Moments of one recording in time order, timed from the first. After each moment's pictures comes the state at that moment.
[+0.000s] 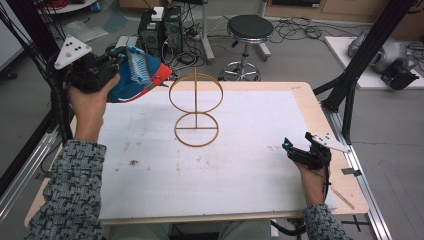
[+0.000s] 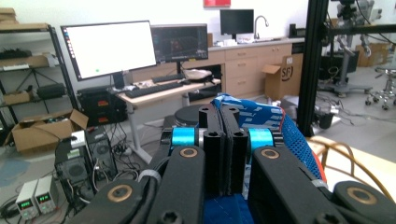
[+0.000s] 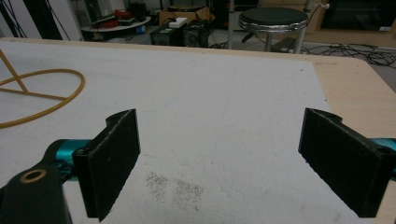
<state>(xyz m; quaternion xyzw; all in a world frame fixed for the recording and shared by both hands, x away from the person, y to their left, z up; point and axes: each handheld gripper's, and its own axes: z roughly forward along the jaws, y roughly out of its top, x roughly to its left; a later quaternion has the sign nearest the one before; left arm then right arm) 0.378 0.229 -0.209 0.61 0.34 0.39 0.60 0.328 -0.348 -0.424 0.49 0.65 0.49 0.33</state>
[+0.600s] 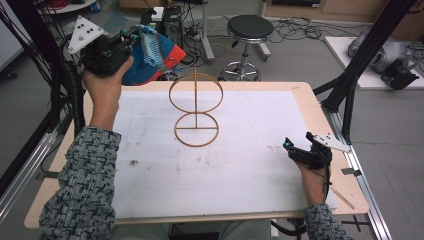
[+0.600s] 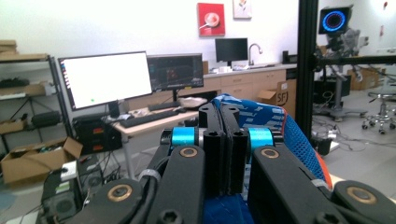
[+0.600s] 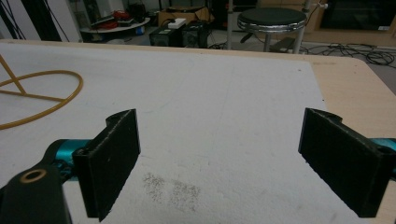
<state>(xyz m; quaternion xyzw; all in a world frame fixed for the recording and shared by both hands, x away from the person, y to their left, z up) 0.393 0.195 -0.182 0.58 0.31 0.40 0.63 0.329 -0.351 -0.424 0.49 0.64 0.49 0.33</state>
